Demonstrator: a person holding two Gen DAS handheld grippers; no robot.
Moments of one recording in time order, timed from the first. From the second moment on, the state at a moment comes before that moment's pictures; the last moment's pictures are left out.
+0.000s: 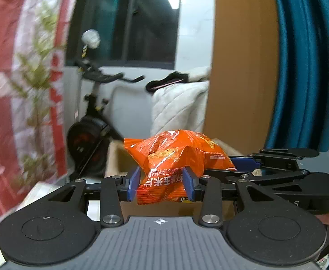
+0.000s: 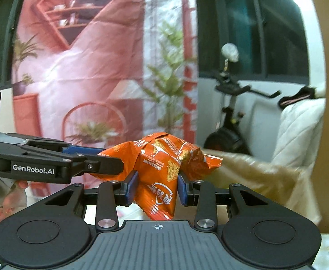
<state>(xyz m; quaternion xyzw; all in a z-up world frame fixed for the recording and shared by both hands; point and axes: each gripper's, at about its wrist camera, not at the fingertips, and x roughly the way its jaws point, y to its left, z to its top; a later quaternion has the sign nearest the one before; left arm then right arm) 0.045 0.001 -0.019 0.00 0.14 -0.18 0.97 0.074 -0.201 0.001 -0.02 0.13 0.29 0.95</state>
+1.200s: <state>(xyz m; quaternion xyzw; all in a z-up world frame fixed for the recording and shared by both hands) 0.141 -0.050 -0.047 -0.01 0.21 -0.21 0.96 0.129 -0.296 -0.049 0.02 0.17 0.19 0.97</state>
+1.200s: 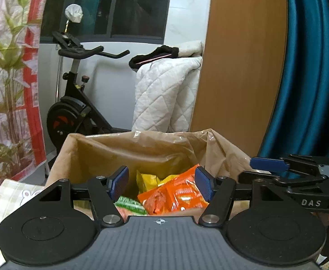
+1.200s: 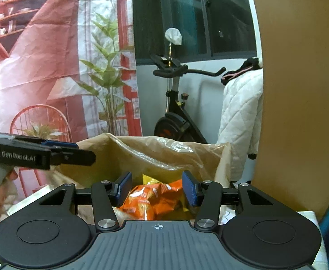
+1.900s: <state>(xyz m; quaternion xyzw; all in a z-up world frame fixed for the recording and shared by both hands) 0.063 -0.009 -0.115 -0.07 0.31 -0.20 0.93 0.037 -0.288 -0.111 0.03 0.23 0.19 0.96</state>
